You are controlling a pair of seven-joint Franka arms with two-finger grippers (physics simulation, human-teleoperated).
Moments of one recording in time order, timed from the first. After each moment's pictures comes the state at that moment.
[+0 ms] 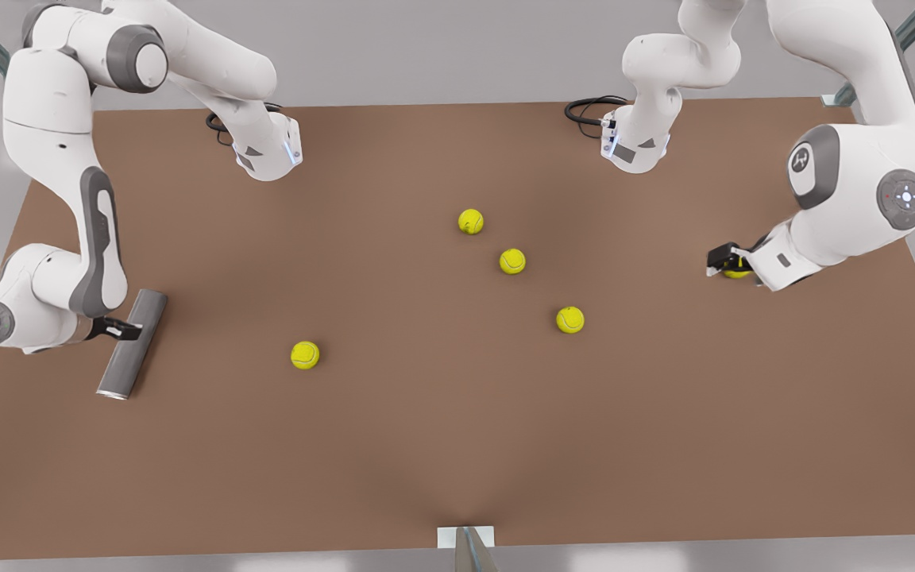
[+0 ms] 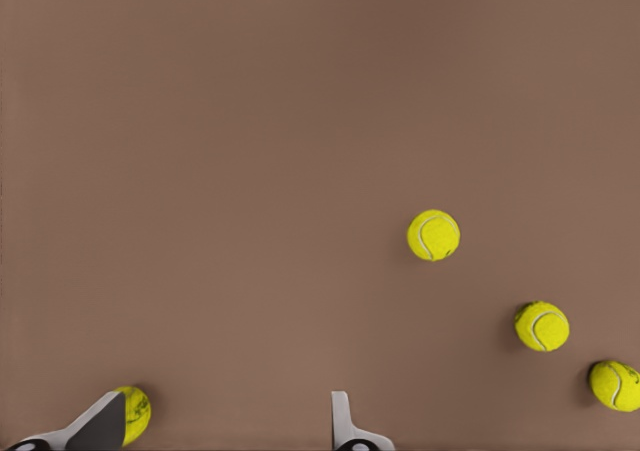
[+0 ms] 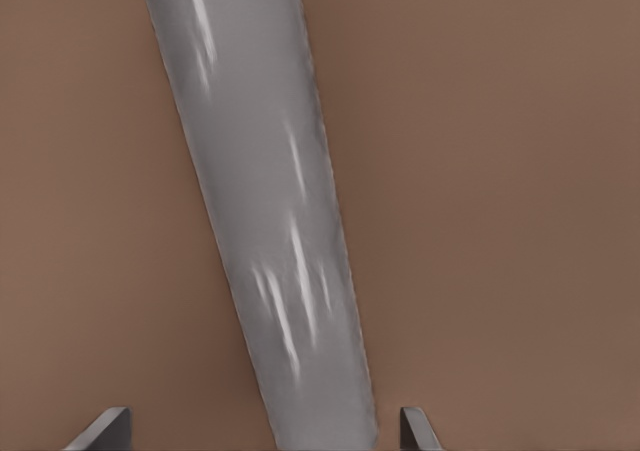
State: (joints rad) left arm -0.09 0.08 0.09 -1.71 -0.09 1.66 0.22; right arm -0.27 0.48 -0.10 -1.81 -0.12 2.01 0.09
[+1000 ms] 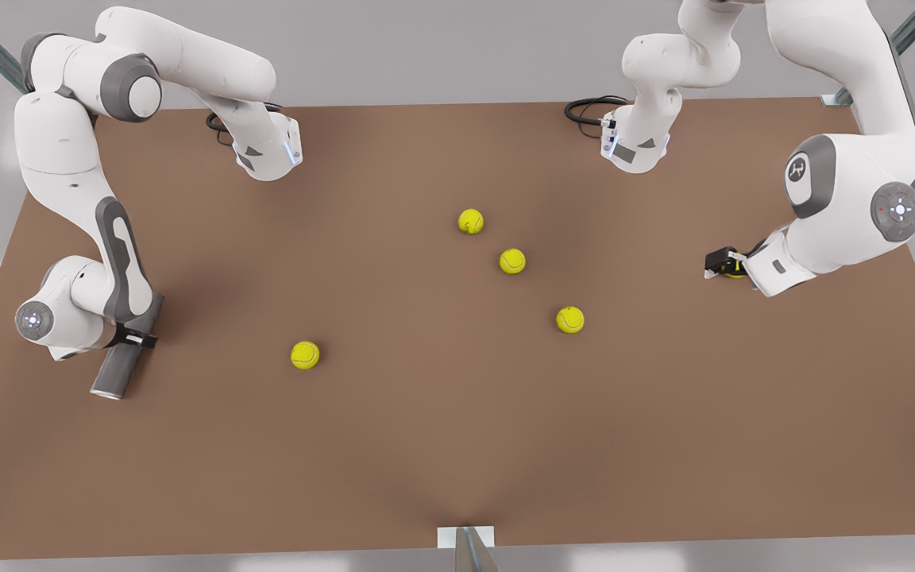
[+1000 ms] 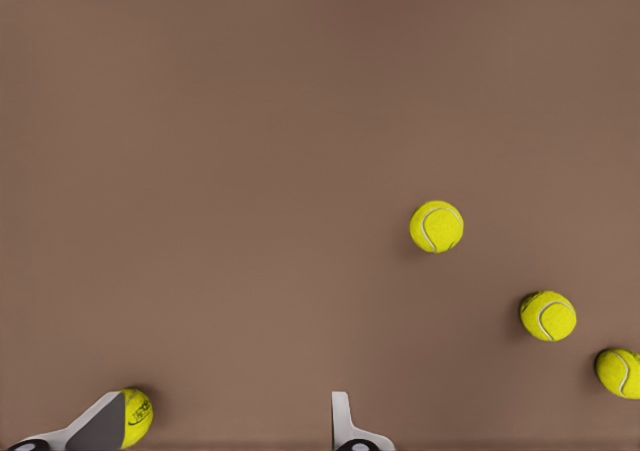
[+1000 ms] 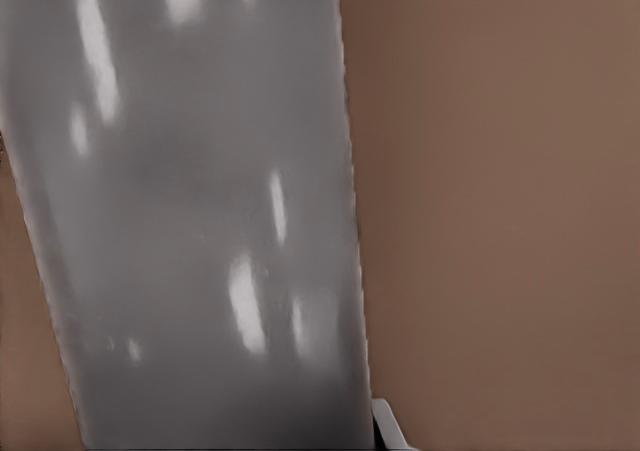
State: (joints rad) left arm -0.10 0.11 0.09 -1.71 -0.09 1.66 0.25; right arm -0.32 0.61 -0.10 -1.90 -0.11 2.34 -0.02
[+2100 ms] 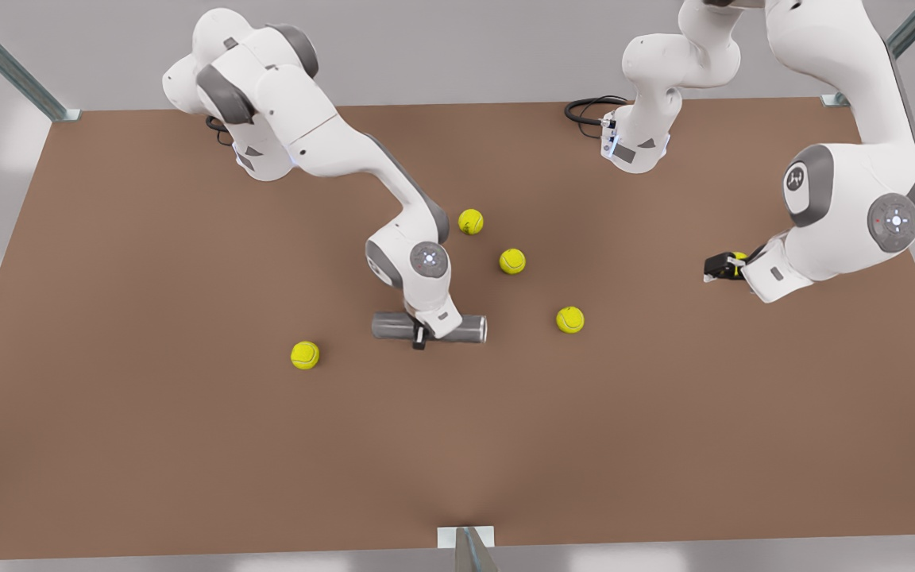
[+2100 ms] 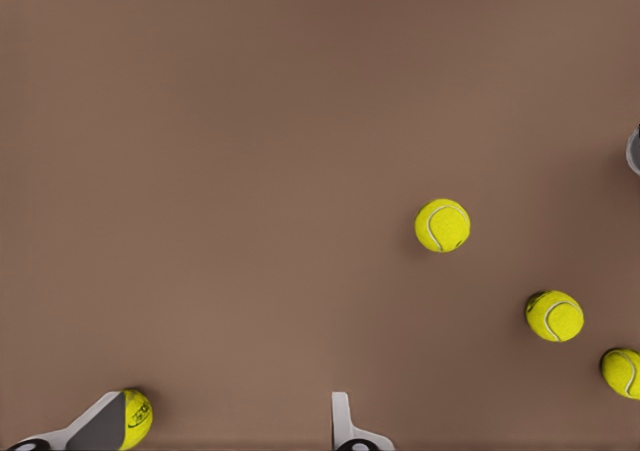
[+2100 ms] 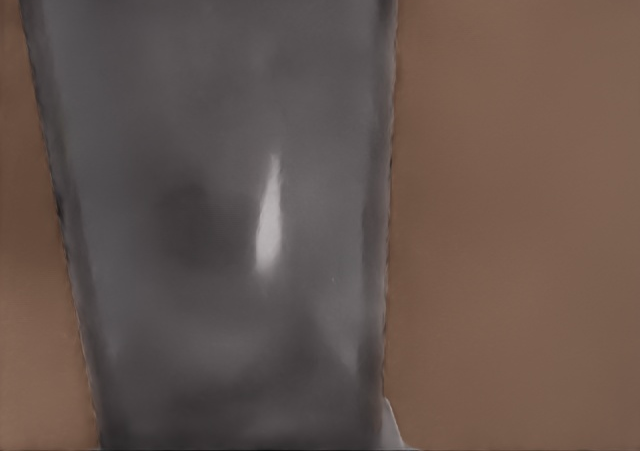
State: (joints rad) left arm -0.09 0.13 0.09 -1.71 -0.09 1.66 0.25; right arm 0.74 0.73 -0.03 -1.55 -0.14 2.27 -0.63
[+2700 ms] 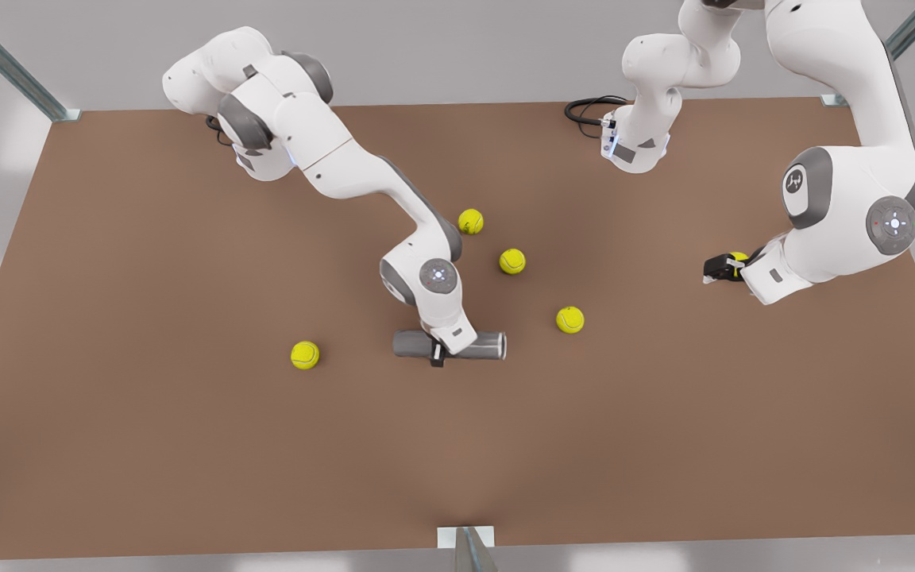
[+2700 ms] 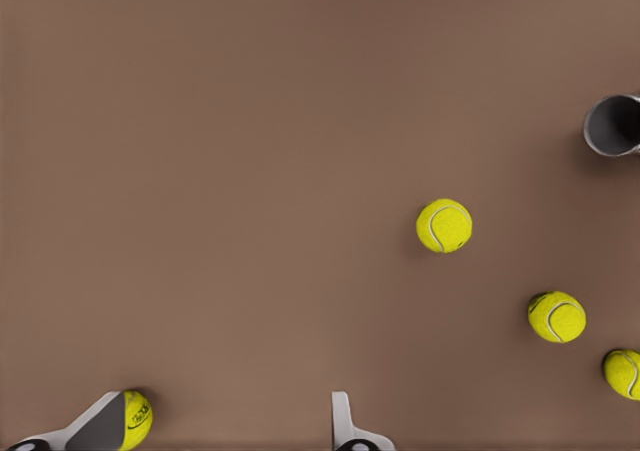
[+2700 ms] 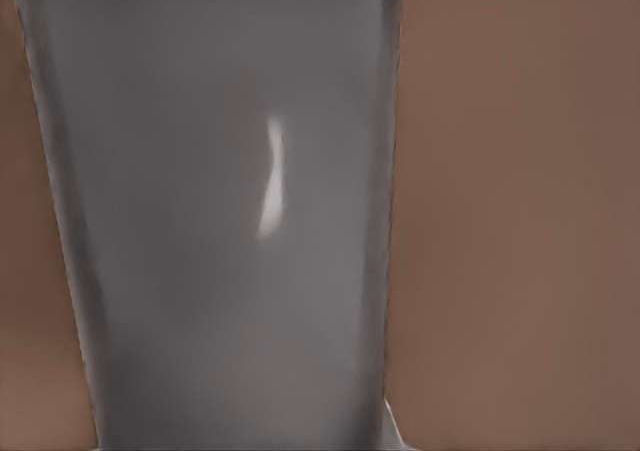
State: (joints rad) left arm -0.09 0.14 0.09 -1.71 -0.09 1.66 0.25; right arm 0.74 0.90 -0.03 -1.35 -0.08 2.33 -0.61
